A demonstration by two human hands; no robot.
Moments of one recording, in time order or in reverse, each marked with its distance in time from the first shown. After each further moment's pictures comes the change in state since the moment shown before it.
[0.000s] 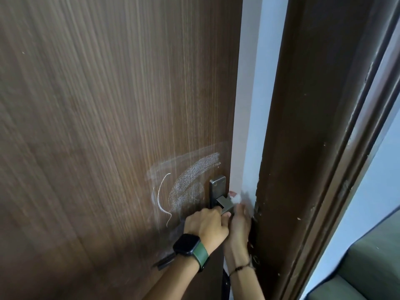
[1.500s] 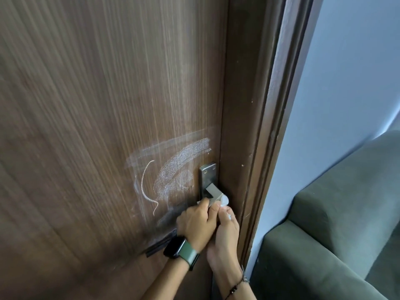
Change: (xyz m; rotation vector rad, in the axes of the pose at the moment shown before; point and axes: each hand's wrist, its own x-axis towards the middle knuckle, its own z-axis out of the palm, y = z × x) left_hand -0.095 0.057 0.012 -0.272 0.111 -0.014; right_hand -0.110 -0.005 -0.085 0.292 0.007 0.090
